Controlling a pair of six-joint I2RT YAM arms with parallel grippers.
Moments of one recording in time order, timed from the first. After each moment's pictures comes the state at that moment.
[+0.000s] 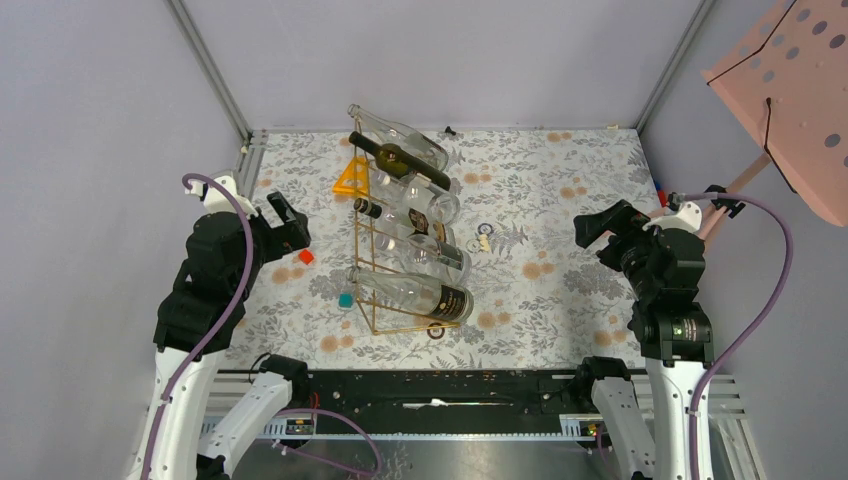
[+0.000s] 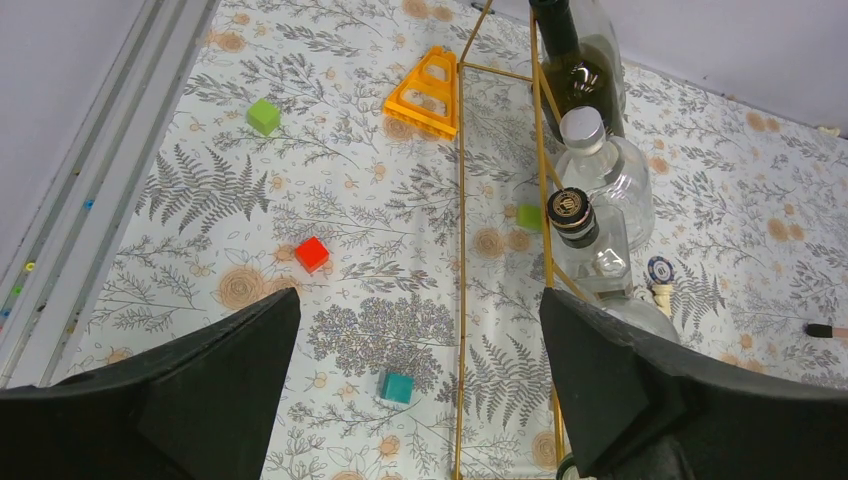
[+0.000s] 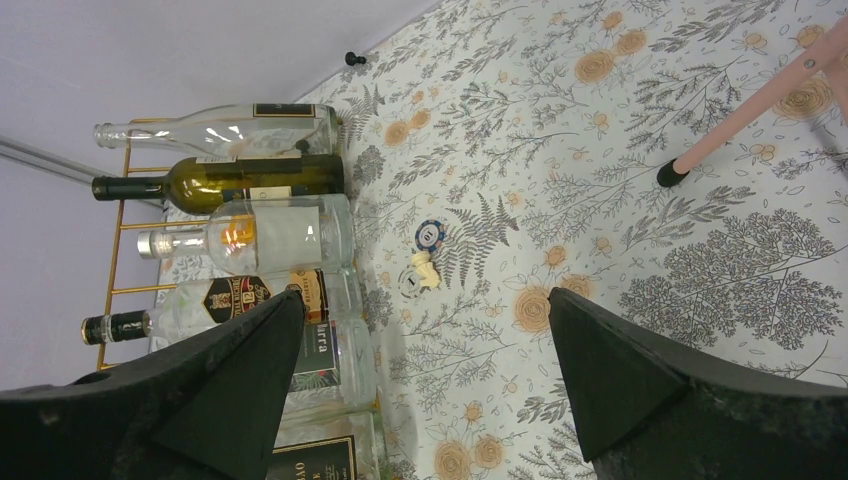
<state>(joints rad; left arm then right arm) -0.24 0.70 1.17 -0.84 -0.25 -0.40 -0.05 0.59 0.92 -0.64 -0.10 0.57</state>
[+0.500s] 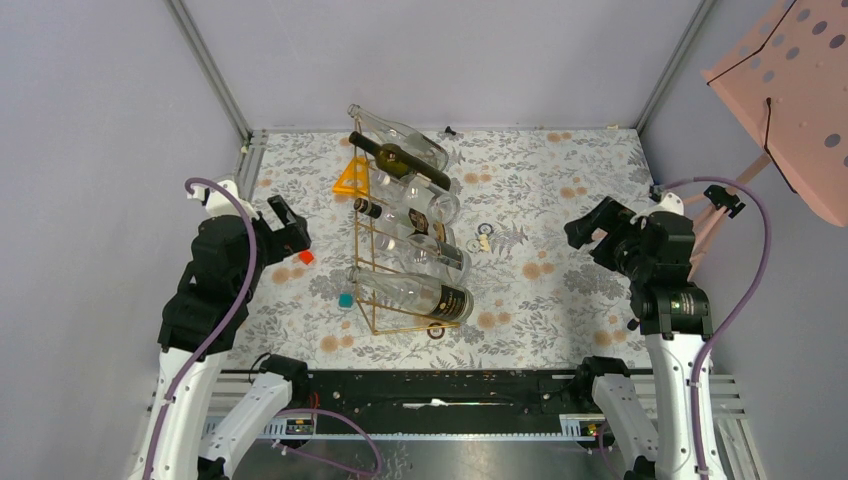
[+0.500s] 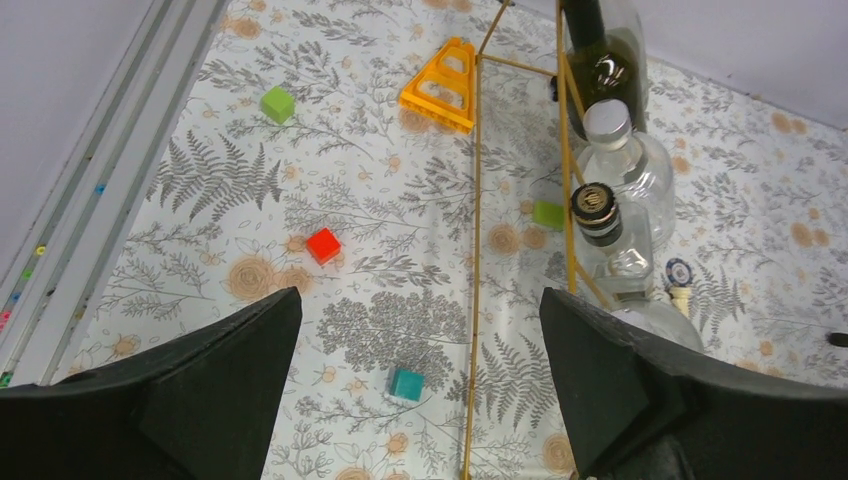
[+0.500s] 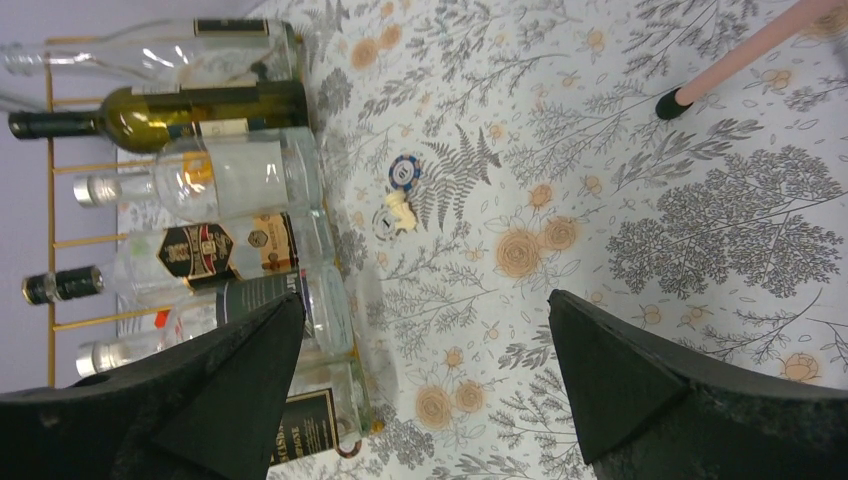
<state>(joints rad) -0.24 0.69 1.13 -0.82 -0.27 -0.41 -0.05 0.70 0.96 -0.74 -0.14 0.54</state>
